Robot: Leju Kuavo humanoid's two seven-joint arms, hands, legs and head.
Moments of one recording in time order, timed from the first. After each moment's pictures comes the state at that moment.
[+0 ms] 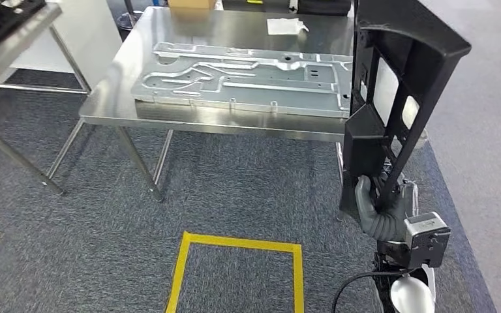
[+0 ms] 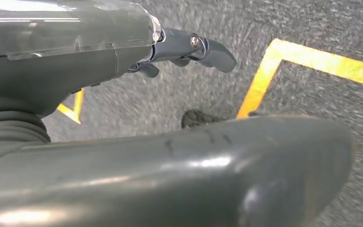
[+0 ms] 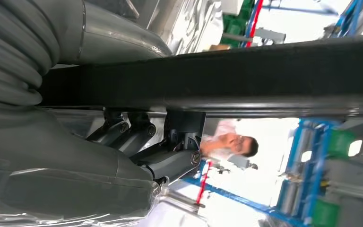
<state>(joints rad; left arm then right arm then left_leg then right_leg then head) -0.02 -0.20 1.06 -0.21 -0.59 0.15 -0.28 0.07 0.03 -0.04 -1.91 0.19 -0.07 -0.44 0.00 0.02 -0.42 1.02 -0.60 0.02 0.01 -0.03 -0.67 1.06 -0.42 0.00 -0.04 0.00</state>
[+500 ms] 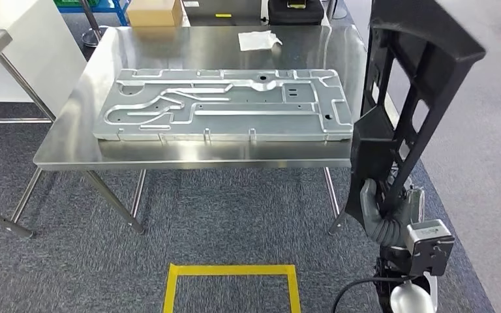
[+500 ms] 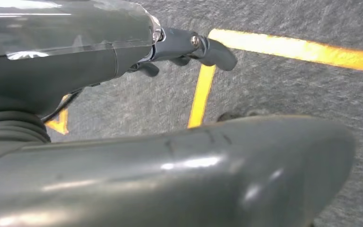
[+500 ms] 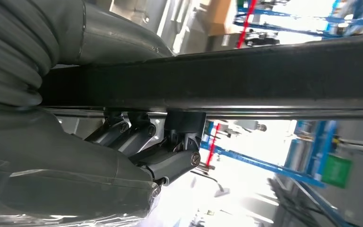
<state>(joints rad) -0.03 -0.20 1.06 -0.21 -0.60 0.13 -0.28 0.11 0.07 -0.04 -1.95 0.25 -0.10 -0.44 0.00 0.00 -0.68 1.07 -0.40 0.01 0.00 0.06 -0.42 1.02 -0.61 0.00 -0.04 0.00</state>
